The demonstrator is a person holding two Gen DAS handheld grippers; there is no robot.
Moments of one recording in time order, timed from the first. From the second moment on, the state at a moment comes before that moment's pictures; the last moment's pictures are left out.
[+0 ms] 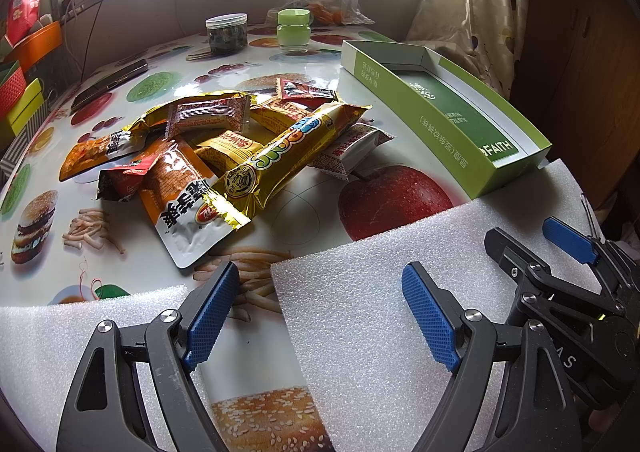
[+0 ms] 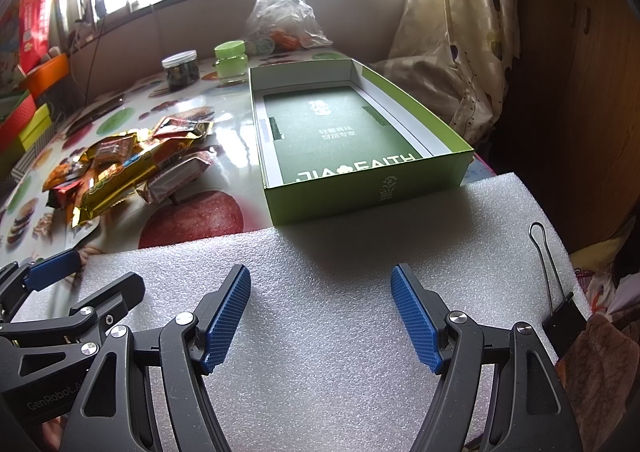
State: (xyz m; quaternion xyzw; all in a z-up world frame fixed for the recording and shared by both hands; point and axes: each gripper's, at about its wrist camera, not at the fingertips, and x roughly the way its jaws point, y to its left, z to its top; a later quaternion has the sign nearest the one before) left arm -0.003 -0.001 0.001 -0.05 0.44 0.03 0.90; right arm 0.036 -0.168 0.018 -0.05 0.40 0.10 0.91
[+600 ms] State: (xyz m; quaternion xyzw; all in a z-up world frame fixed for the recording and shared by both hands) left arm -0.001 0.024 0.024 -0.07 0.45 0.03 0.89; right arm 0.033 -0.170 0.038 -0.05 0.39 0.12 0.91
